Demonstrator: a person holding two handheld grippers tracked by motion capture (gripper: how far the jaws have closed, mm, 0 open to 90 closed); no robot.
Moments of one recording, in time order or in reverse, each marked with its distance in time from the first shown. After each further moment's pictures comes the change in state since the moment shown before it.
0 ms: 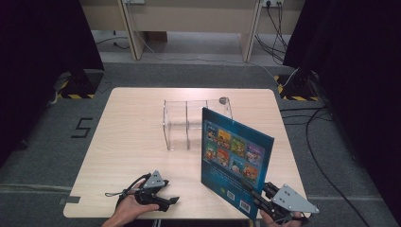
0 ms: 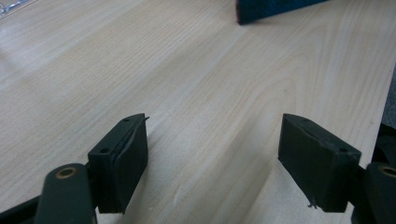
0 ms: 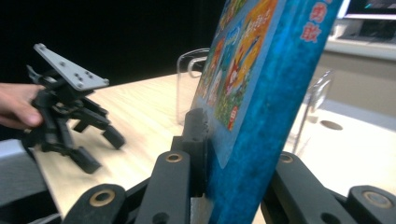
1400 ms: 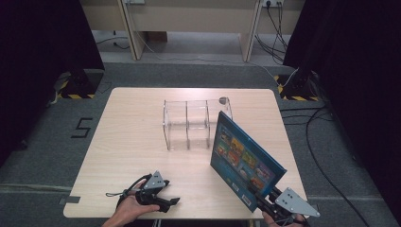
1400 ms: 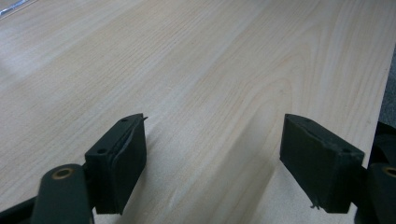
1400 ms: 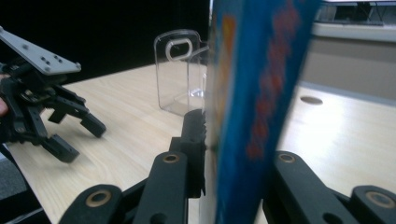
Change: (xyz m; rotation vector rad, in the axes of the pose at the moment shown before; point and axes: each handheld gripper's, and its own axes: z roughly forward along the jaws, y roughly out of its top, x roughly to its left) left arm -0.001 0.000 0.001 -0.002 -0.006 0.020; right arm -0.006 -0.023 -0.005 0.023 -0.070 0.054
